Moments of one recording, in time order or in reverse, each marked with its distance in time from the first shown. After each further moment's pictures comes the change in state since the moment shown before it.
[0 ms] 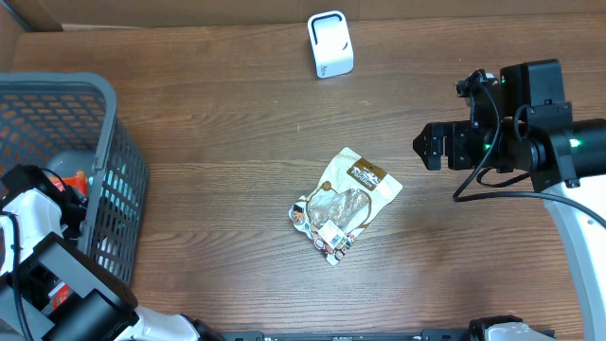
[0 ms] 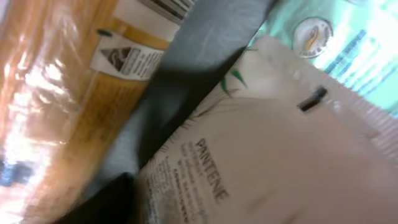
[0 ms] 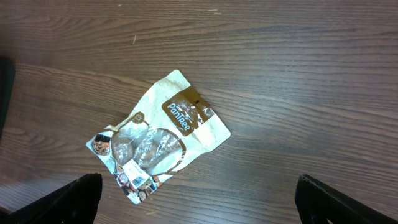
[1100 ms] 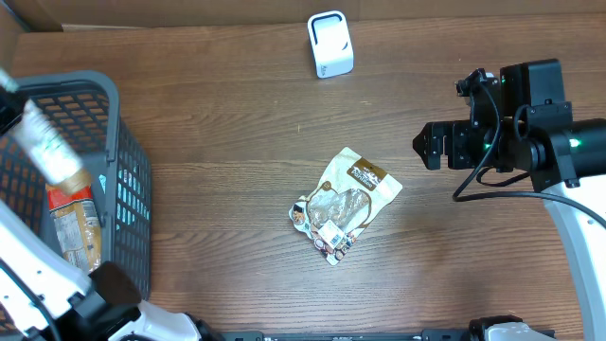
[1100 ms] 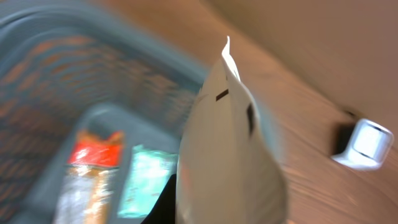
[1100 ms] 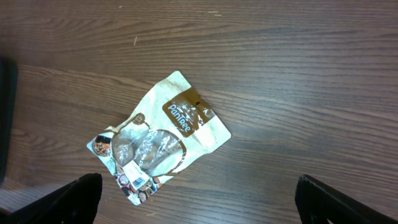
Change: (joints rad) left arm -0.138 0.022 1.255 -0.572 0.276 0.014; right arm 0.000 0.000 0.000 0.005 -0.002 0.000
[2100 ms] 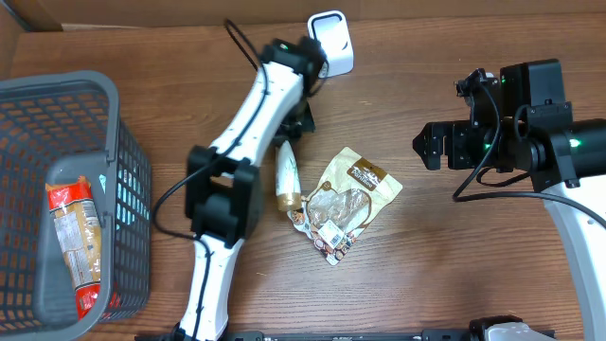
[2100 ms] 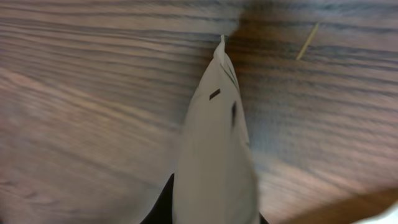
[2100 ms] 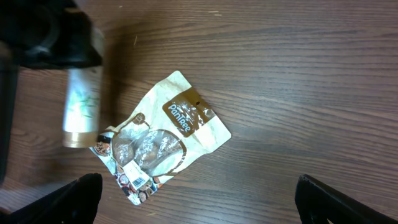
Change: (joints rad) left arm -1.054 0.600 -0.252 0.043 -0.520 -0.598; right arm 0.000 0.000 0.000 -0.002 -0.001 -0.001
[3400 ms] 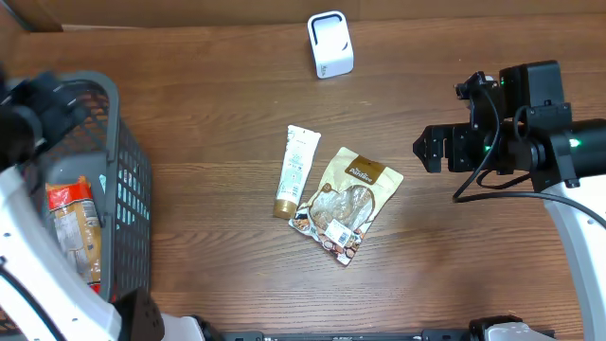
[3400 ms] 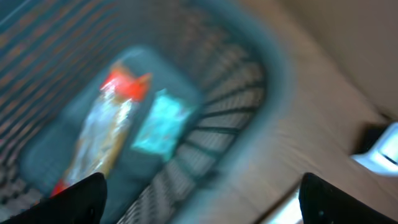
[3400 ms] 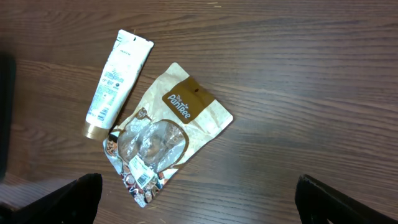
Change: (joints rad) left arm 0.921 -0.754 0.174 -0.203 0.212 0.330; right arm 0.000 0.000 0.000 -0.025 0.000 0.000
